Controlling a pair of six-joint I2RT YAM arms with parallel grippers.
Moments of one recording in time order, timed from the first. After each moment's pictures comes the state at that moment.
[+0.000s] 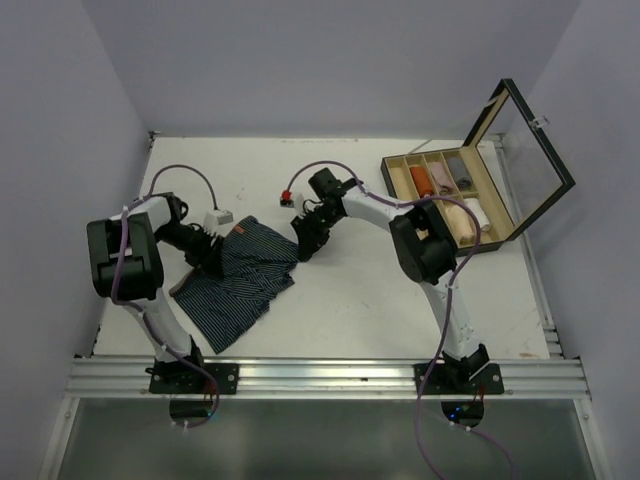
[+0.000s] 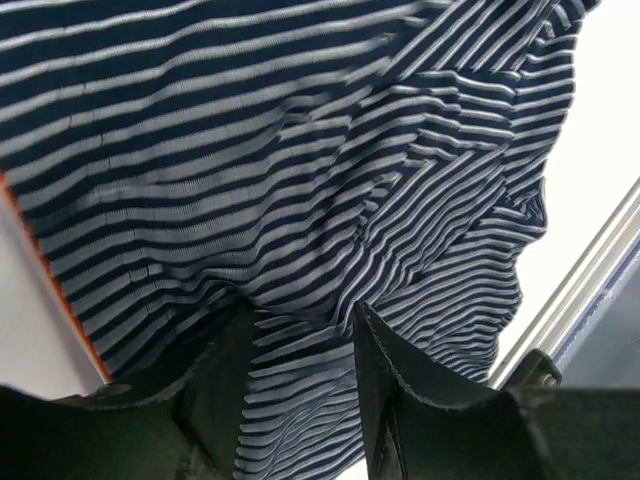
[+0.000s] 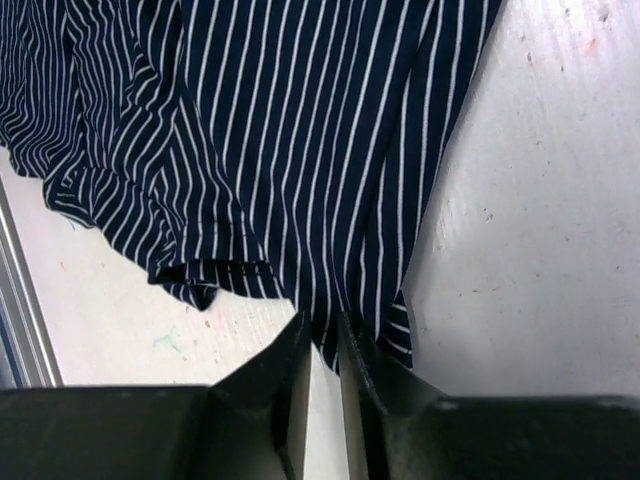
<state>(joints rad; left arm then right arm) 0.24 1.82 1.14 -1.06 0.65 0.92 0.63 2.34 1.83 -0.71 -0.71 -0.30</state>
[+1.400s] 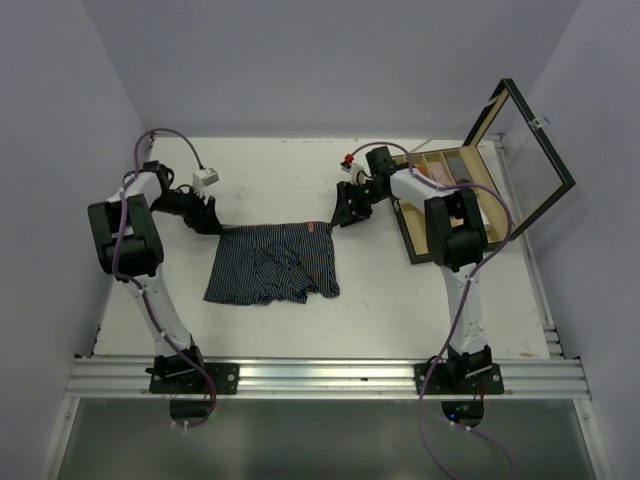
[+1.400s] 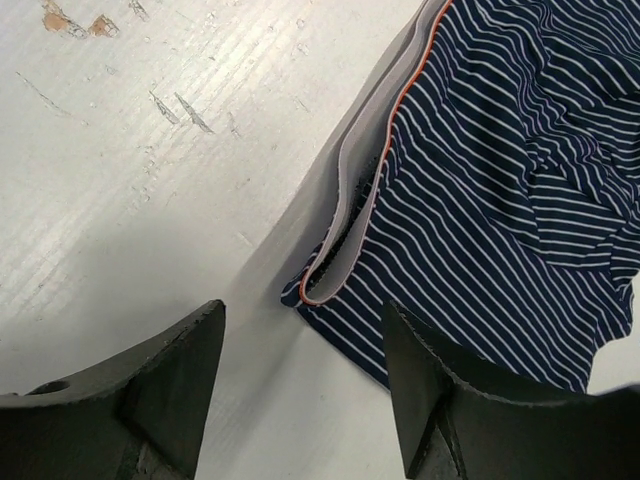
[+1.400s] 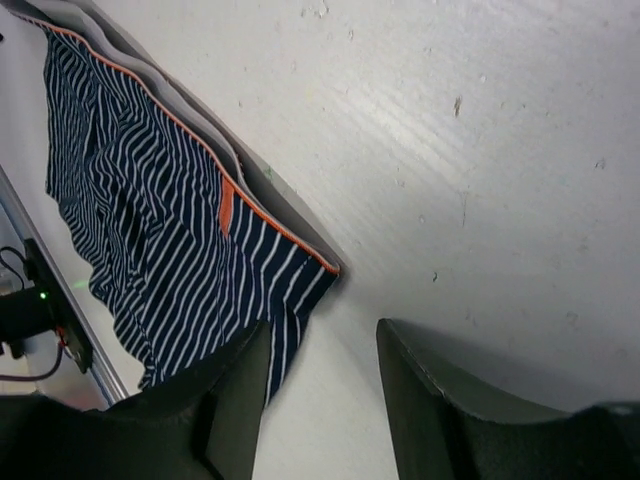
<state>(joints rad) 0.27 2.10 1.53 -0.94 0.86 0.96 0.33 2.30 1.75 -0.61 -0.72 0.09</state>
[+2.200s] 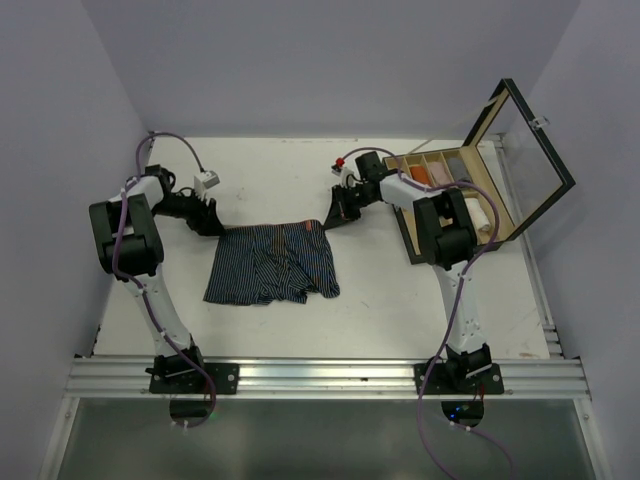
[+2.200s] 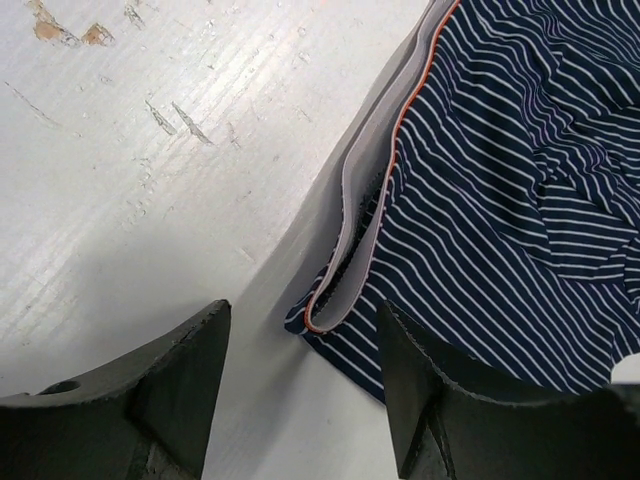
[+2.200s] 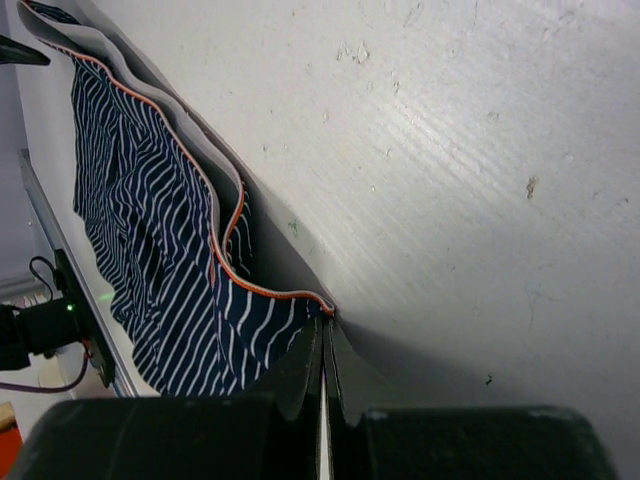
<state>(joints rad) 0.27 2.12 1.48 -0.87 0.89 0.96 0.37 2.37 1.77 -0.49 -0.78 0.21</state>
